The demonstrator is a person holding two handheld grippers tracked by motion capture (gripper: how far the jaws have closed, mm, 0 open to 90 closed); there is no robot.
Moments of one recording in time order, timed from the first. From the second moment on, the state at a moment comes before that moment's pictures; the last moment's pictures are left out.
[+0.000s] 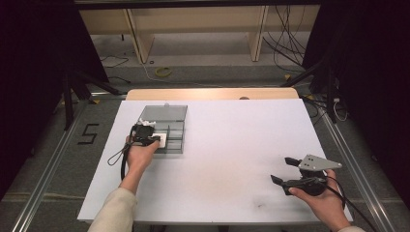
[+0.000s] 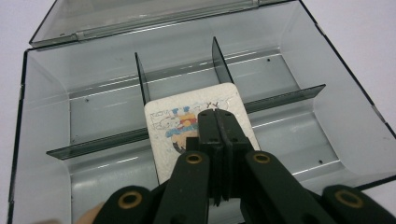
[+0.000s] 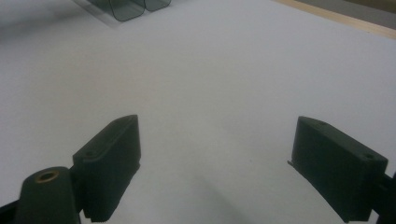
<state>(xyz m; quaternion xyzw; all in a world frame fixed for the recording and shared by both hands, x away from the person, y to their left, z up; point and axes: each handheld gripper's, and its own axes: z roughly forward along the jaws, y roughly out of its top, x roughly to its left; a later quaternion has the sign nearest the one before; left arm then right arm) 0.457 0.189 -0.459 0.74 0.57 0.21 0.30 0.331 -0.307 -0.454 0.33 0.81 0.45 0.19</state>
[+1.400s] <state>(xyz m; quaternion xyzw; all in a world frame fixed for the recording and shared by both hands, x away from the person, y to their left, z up) 0.505 0.189 -0.459 0.76 0.57 0.17 0.25 0.333 -0.307 -0.455 0.33 0.81 0.45 0.19</state>
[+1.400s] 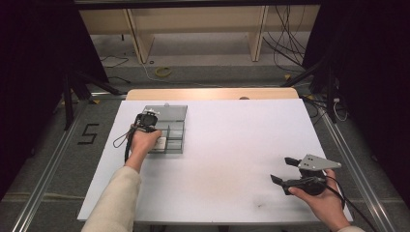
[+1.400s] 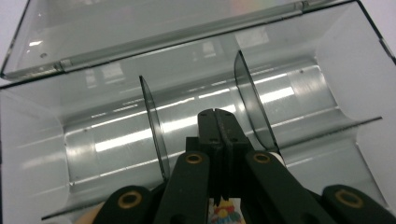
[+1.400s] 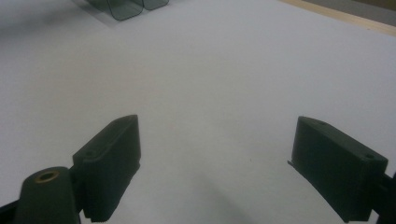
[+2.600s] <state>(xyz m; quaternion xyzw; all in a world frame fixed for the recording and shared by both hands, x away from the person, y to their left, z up) 0.443 0.182 -0.412 0.76 0.50 0.20 0.37 0.332 -0.306 -0.455 0.33 0.81 0.45 0.19</state>
